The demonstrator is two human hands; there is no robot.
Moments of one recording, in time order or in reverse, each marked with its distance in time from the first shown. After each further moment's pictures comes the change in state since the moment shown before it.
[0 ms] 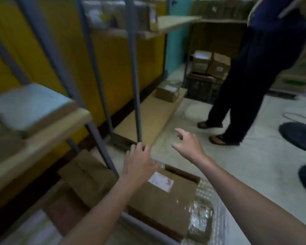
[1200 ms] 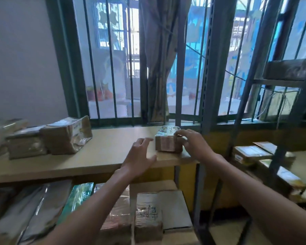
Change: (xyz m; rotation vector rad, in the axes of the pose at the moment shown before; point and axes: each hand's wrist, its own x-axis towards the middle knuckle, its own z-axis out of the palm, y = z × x) left_hand -0.039 -0.006 -0.564 0.069 0.672 -0.611; right_hand 0.042 -0.562 -0.231 0.166 -0.284 -1.194
